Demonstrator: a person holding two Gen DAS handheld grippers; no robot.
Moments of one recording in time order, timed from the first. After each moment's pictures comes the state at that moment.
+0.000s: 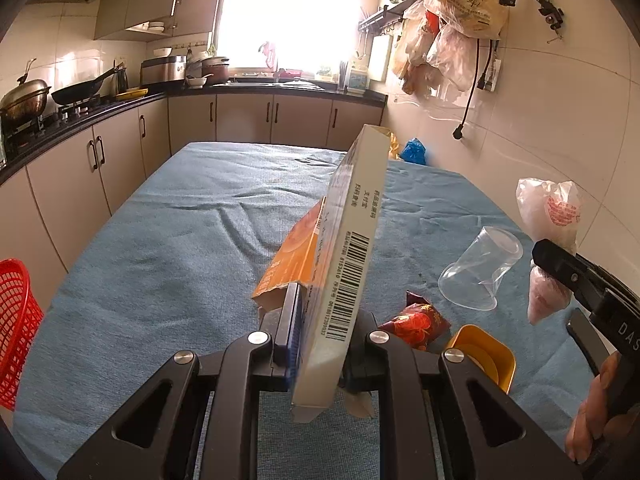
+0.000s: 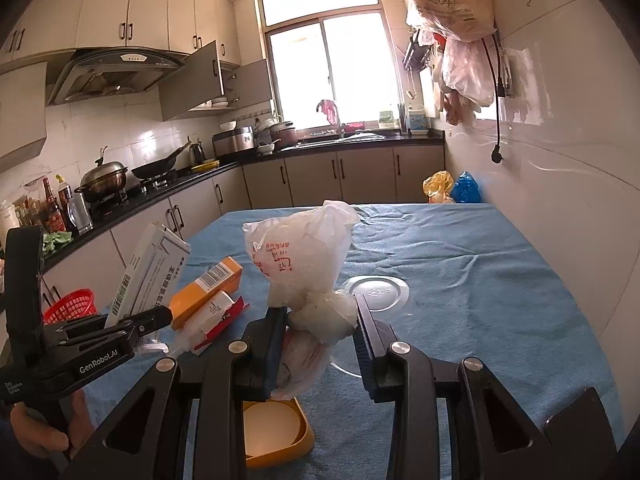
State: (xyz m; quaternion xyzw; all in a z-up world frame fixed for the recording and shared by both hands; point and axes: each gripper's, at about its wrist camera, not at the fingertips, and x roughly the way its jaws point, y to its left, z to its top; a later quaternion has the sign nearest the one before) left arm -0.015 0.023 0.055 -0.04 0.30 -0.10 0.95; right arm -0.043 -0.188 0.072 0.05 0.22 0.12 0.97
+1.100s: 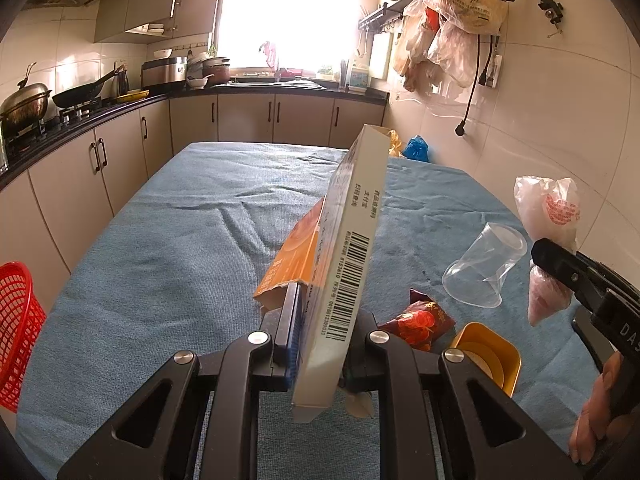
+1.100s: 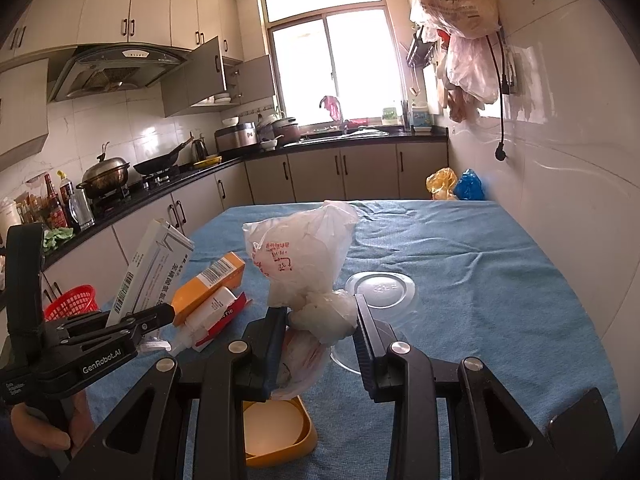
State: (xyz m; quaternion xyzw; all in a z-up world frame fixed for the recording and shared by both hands) left arm -0.016 0.025 0.055 -0.04 0.30 -0.10 0.95; right arm -0.040 -0.182 0.070 0.05 0.23 0.12 0.97
